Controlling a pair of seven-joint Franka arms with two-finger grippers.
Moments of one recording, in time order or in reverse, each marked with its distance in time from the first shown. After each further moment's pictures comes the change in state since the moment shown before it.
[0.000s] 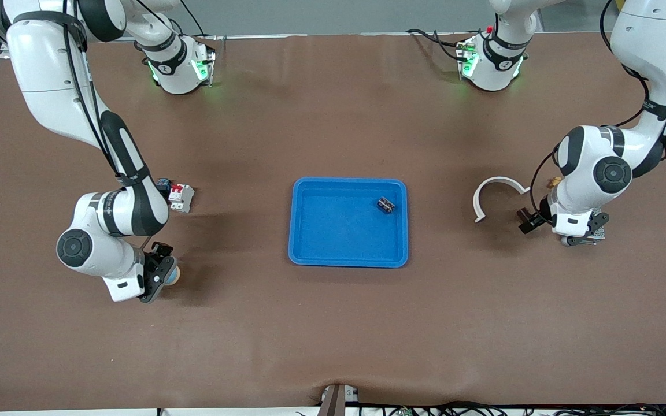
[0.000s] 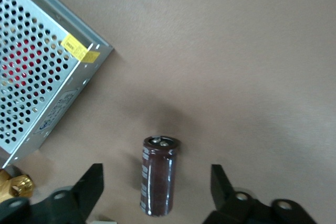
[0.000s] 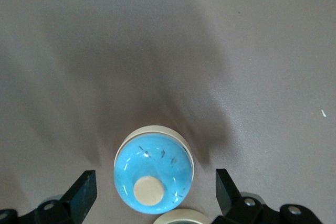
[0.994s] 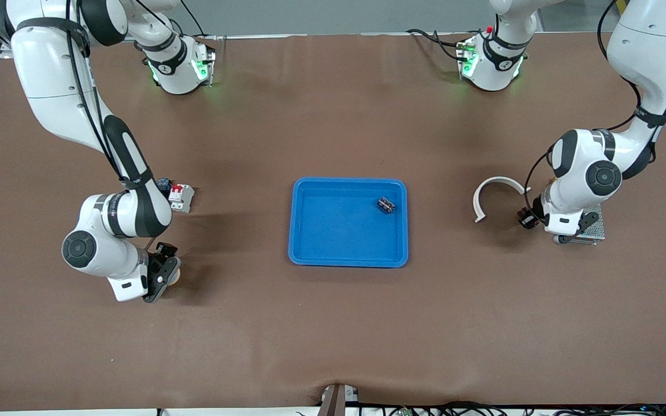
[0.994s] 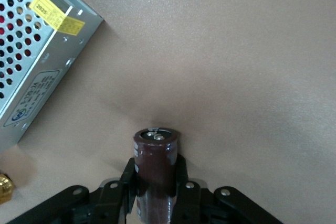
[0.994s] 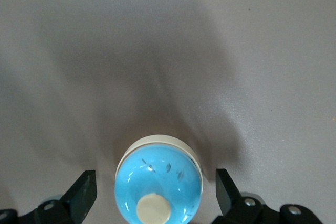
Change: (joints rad) left arm 0.004 0.043 -0.004 -0.006 0.001 0.016 0.000; right arm 0.000 0.022 0.002 -0.002 0.025 0.021 0.000
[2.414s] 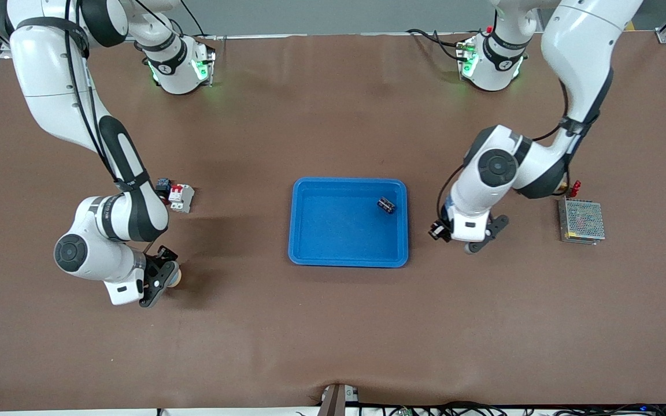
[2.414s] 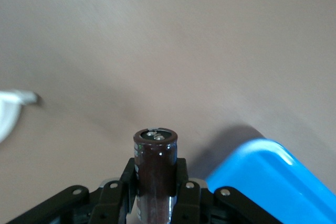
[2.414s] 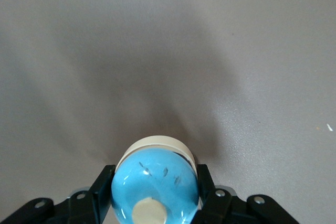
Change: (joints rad) left arm -0.314 0.064 -0.201 0.299 0.000 -0.124 -0.569; right arm 0.000 0.001 0.001 0.065 0.074 -0.076 0.017
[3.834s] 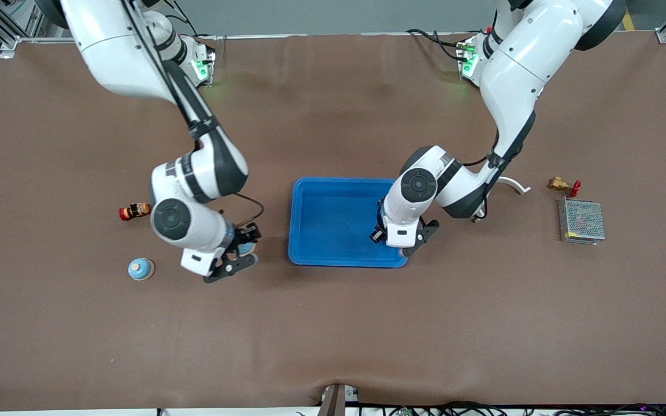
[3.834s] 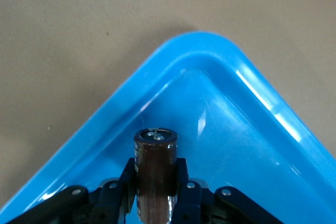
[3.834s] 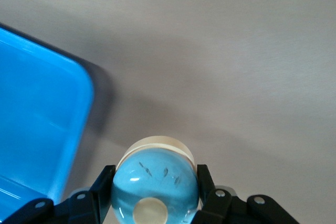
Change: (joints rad) left arm -0.236 0.258 0.067 0.234 0.000 -0.003 -0.162; right arm 0.355 -0.122 0.014 0.025 0.004 -0.171 1.040
